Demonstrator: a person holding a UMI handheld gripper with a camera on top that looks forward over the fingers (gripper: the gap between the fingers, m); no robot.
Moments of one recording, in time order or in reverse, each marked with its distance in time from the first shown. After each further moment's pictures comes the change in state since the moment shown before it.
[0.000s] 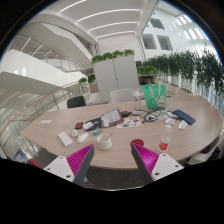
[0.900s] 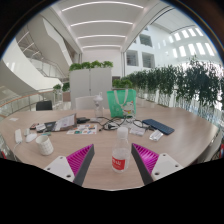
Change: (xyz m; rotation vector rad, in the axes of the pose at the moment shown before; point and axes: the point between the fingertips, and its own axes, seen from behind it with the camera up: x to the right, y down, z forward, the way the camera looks) arm 0.219 0.031 0.139 0.176 0.290 -0.085
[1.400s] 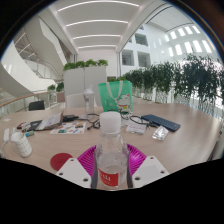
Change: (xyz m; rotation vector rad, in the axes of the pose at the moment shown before) arm 0.035 0.041 0.123 0.011 0.035 0.030
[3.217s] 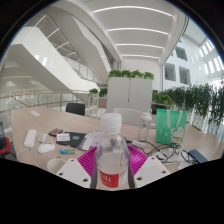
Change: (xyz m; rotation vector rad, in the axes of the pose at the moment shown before) arm -0.242 -0.097 0.023 0.111 -0.414 -0.200
